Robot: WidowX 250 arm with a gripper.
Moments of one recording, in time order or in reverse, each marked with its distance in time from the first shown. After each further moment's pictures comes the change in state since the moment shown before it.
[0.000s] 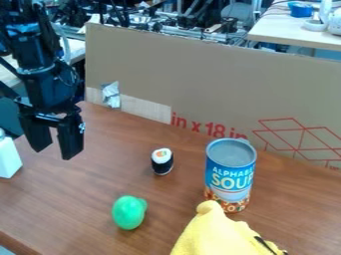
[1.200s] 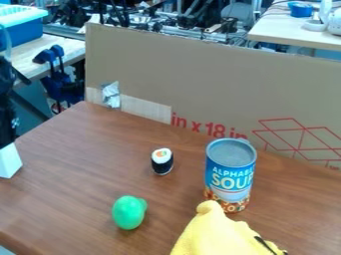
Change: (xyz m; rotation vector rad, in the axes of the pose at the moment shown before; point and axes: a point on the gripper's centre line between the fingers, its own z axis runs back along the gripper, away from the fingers) arm -0.024 0.100 0.005 0.193 0.041 0.084
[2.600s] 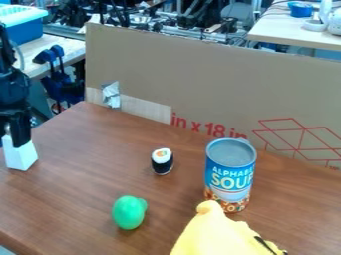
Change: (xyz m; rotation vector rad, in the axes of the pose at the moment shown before) arm 0.057 0.021 -0.040 -0.144 0.051 0.025
